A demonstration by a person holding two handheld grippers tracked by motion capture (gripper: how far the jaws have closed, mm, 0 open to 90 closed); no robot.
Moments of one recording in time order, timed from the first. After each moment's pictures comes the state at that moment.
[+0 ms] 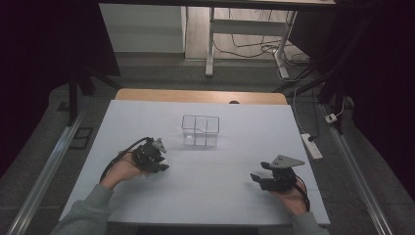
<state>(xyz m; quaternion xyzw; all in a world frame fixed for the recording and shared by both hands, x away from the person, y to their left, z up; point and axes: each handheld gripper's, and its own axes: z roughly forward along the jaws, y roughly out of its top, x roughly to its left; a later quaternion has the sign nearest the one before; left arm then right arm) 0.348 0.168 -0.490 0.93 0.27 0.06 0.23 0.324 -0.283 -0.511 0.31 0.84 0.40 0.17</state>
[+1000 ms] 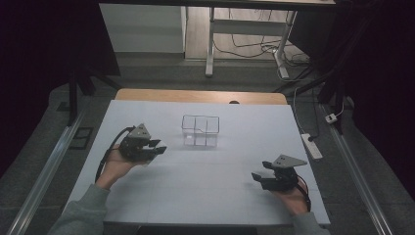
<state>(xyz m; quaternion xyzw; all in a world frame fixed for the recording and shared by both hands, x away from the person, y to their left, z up) 0.337 0.195 -0.457 0.85 0.32 0.13 0.39 0.324 -0.287 -0.510 0.32 0.84 0.41 0.17</state>
